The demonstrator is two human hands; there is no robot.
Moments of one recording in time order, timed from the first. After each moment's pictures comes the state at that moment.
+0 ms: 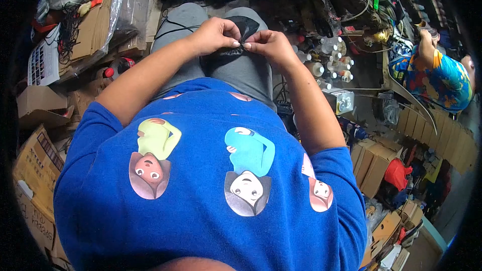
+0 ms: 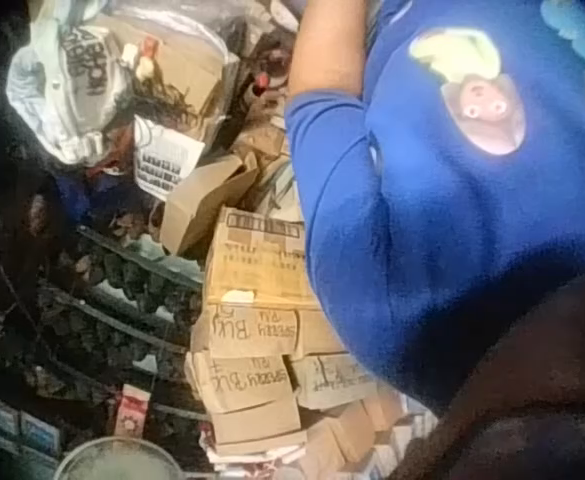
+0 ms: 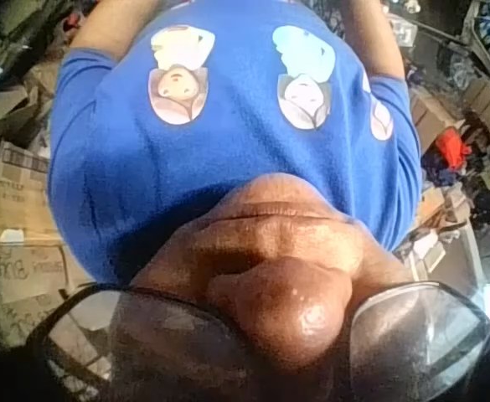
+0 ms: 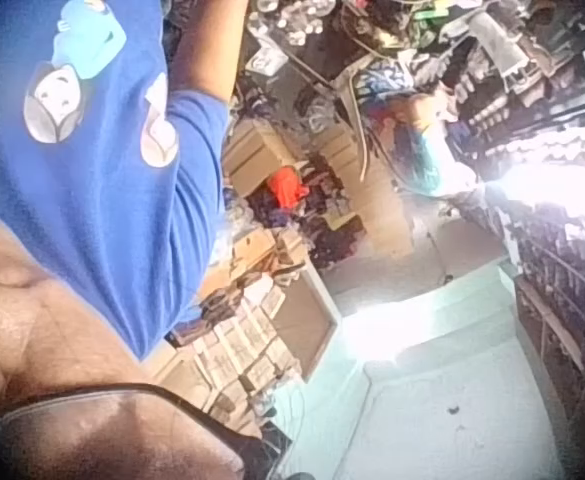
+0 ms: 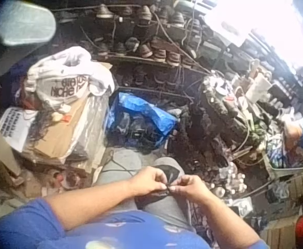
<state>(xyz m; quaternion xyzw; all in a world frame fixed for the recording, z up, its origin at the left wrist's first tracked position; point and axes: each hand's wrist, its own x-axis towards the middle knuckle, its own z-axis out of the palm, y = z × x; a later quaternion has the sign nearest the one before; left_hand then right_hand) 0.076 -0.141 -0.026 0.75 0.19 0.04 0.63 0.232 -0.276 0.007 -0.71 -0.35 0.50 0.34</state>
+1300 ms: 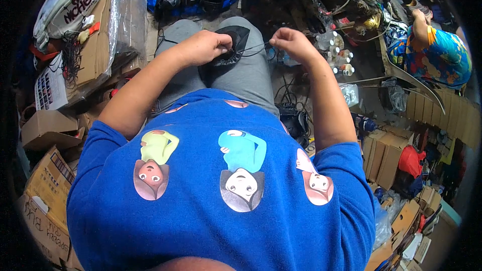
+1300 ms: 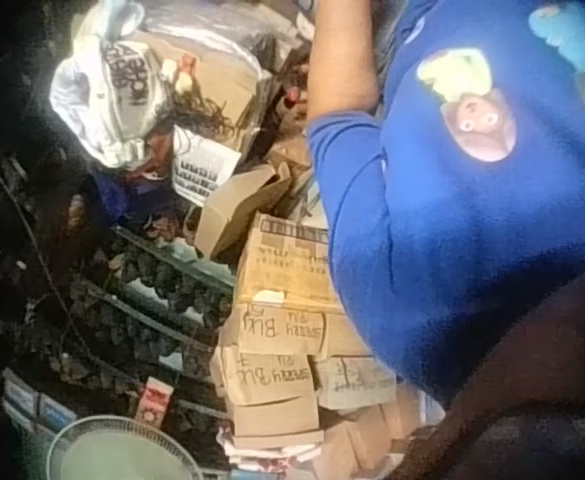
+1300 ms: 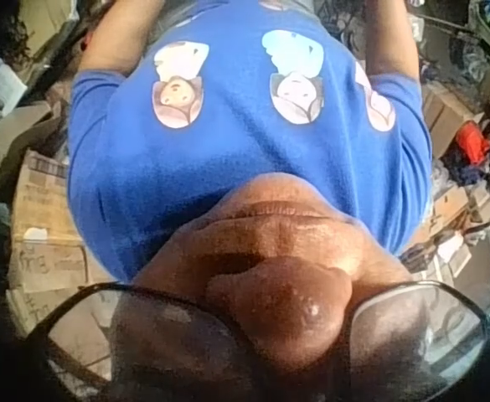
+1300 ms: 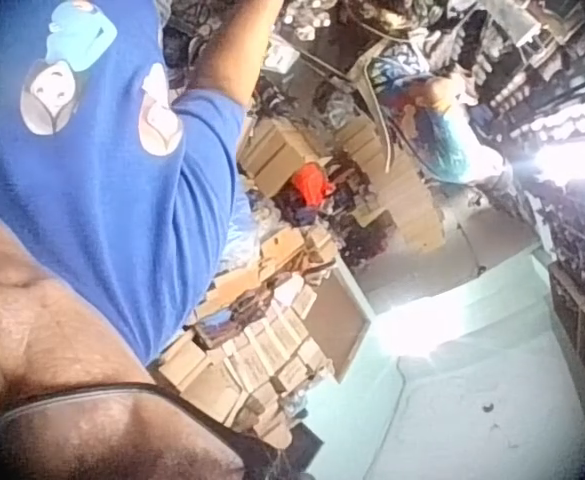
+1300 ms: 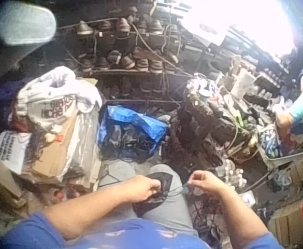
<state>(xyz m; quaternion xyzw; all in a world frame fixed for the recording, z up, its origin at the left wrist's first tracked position) 0.077 -0.129 -0.006 0.90 0.10 -0.04 0.43 0.308 -0.299 0.002 -0.73 -0.40 0.46 0.31</state>
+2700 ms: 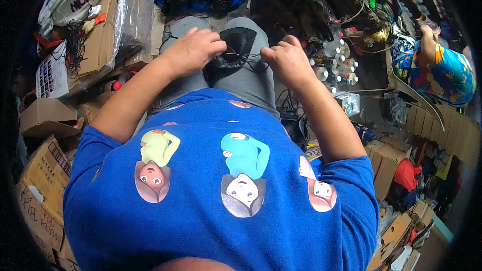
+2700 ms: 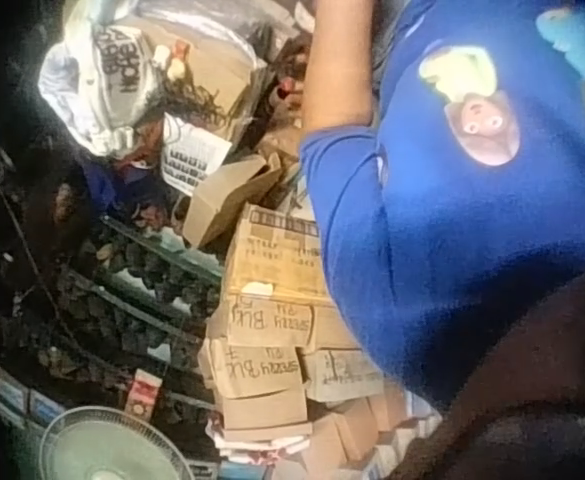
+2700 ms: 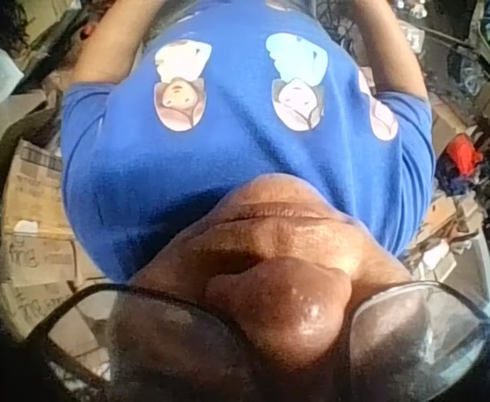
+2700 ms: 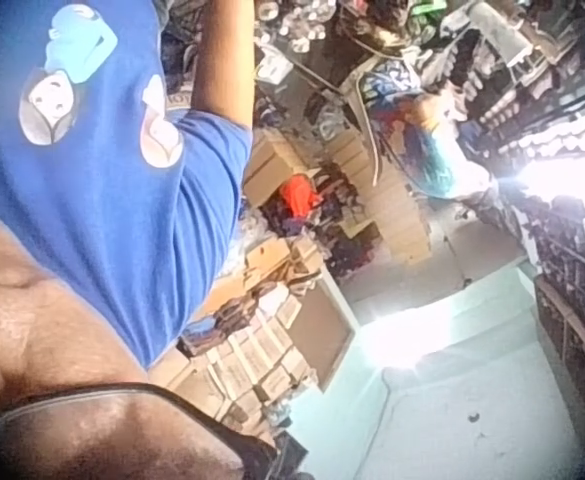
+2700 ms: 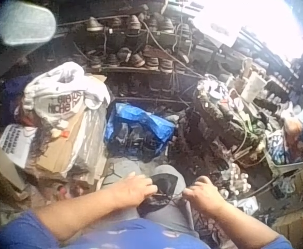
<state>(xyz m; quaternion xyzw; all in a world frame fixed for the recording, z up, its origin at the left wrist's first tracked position) 0.036 -0.131 0.011 0.97 0.02 0.13 0.18 0.242 -0.294 0.038 -0.66 -0.75 0.04 0.01</state>
